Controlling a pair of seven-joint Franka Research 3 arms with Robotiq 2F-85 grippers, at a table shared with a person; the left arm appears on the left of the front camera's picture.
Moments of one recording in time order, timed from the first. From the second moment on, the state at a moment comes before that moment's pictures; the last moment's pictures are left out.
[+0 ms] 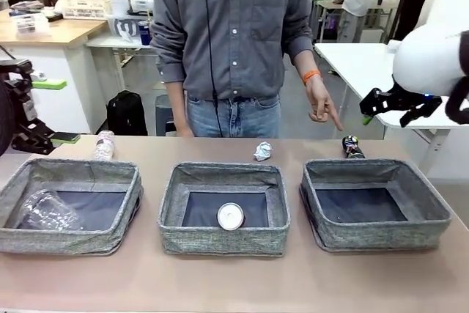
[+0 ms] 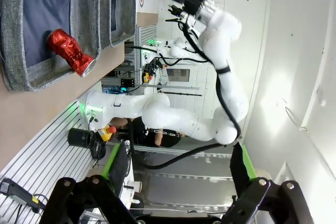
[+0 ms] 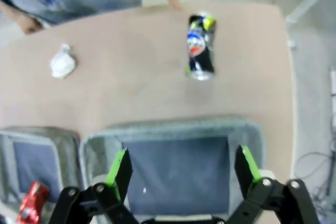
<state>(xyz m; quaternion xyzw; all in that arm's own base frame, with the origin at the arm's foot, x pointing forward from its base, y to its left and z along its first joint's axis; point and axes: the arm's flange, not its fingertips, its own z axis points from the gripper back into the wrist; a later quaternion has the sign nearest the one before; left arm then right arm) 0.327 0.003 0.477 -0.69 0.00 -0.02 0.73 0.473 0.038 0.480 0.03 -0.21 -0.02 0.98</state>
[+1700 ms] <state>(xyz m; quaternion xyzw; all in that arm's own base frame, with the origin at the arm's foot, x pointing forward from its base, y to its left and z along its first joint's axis) 0.327 0.003 0.477 -0.69 0.00 -0.02 0.73 0.638 -0.001 0.310 0.03 -0.06 -0.13 0.99</state>
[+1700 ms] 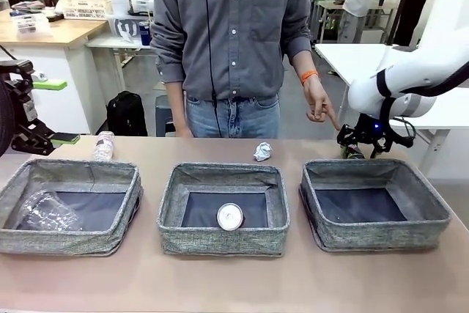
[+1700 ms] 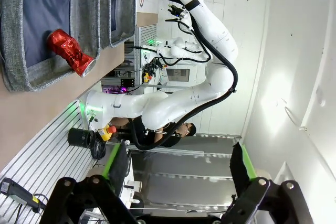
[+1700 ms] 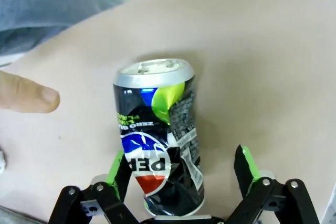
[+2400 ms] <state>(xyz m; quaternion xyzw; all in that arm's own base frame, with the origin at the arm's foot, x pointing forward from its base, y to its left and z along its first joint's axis) 0.327 0.003 0.477 -0.69 0.01 -0.02 0.73 0.639 0.009 0.311 0.04 -0.06 -0.13 0.99</state>
